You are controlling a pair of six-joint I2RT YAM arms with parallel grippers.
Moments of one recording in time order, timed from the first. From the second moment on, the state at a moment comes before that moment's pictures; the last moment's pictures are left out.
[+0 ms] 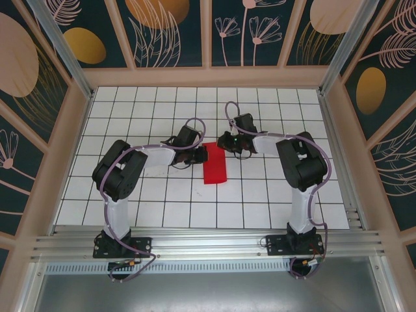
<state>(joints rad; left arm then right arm) -0.58 1.98 1.09 -0.04 0.27 -0.59 0.44 2.00 1.15 -0.01 -0.43 0.68</state>
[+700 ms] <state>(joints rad) -0.59 1.97 1.08 -0.03 0.25 -0.59 0.45 1.93 1.12 -0.08 -0.39 0.66</state>
